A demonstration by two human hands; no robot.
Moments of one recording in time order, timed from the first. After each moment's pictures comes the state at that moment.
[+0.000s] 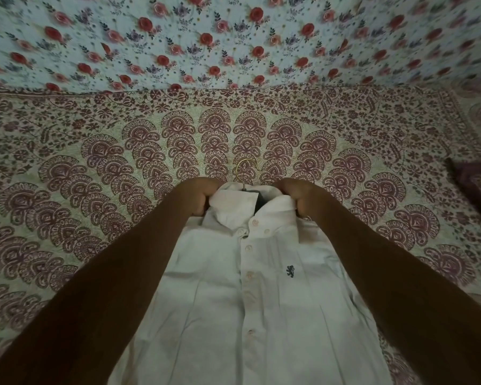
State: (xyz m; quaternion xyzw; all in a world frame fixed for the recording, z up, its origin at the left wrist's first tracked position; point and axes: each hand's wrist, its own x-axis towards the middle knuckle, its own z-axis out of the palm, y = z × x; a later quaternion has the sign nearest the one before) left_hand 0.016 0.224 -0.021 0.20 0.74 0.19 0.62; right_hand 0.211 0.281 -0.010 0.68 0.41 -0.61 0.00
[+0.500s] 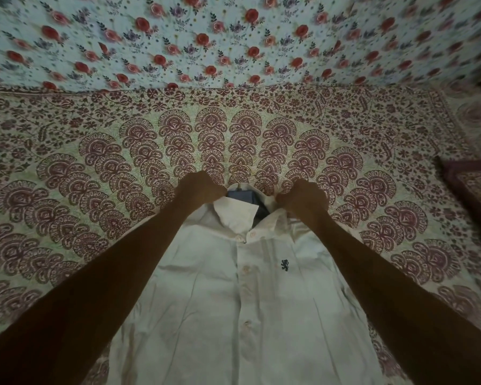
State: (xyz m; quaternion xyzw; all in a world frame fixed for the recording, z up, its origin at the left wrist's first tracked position) left_hand 0.014 0.213 -0.008 0.46 0.82 0.00 0.35; right_hand 0.231 0.253 -0.004 0.73 0.63 -0.25 0.05
